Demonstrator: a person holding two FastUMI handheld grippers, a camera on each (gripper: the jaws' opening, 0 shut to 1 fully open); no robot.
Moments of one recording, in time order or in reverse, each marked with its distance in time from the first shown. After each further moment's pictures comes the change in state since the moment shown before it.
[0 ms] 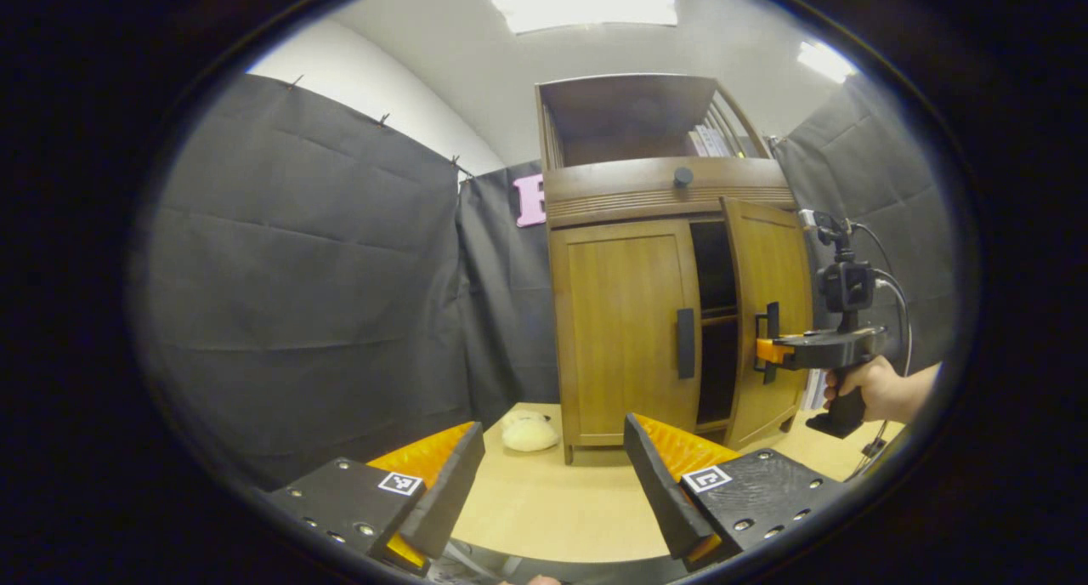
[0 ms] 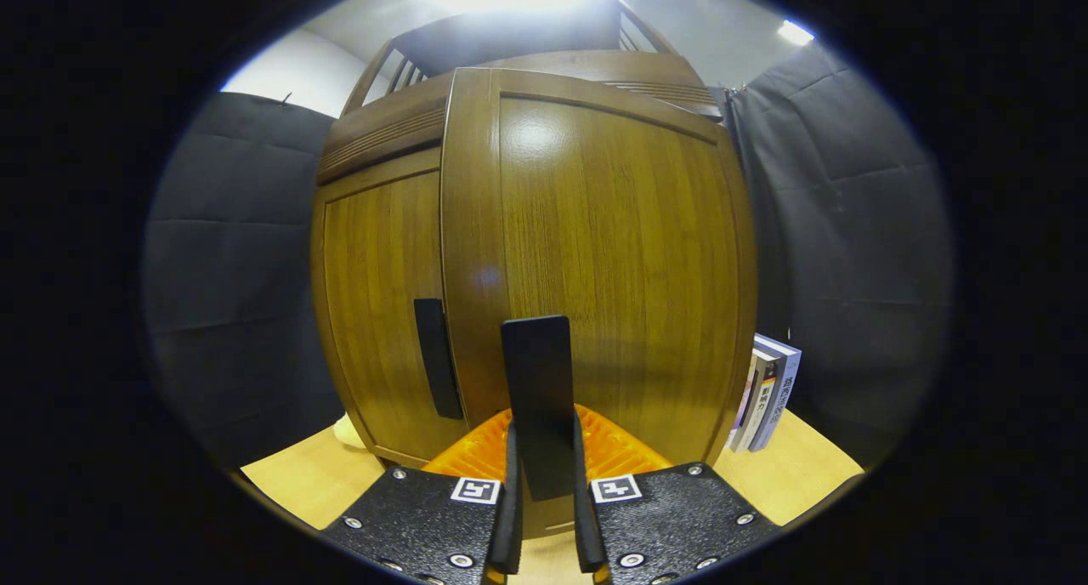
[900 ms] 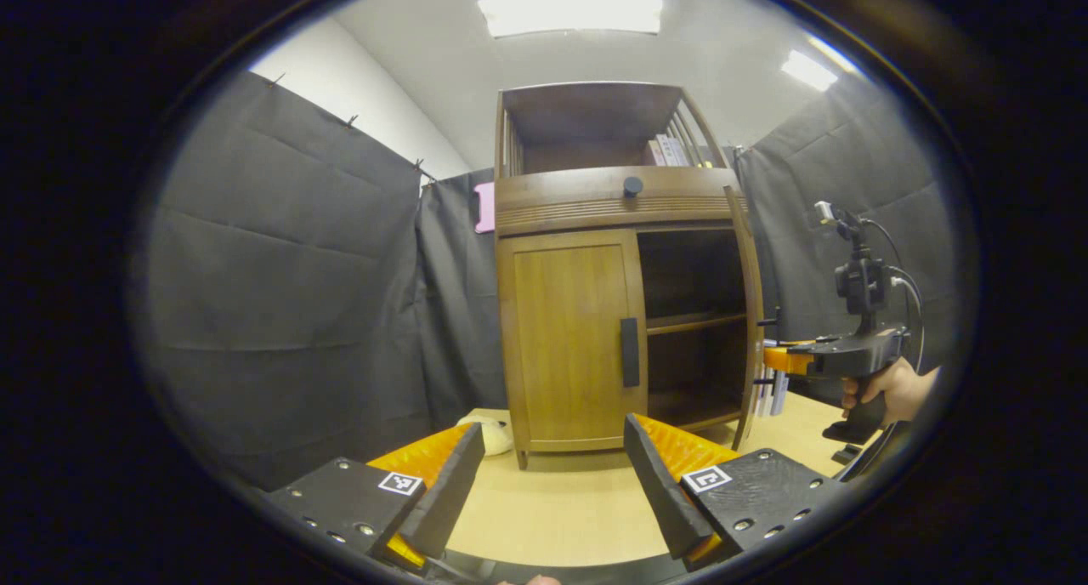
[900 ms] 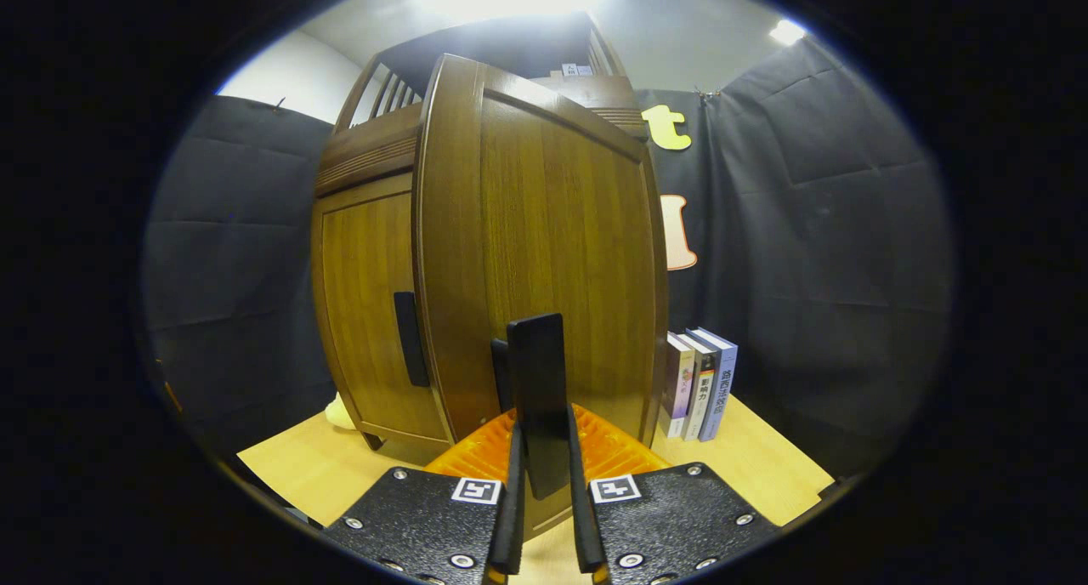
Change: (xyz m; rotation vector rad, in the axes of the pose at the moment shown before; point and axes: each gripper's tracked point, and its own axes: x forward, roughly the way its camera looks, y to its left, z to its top) left arm 0.006 -0.016 0.008 -0.003 -0.029 -0.151; right arm -0.080 -0.062 0.001 -0.001 0.012 -0.057
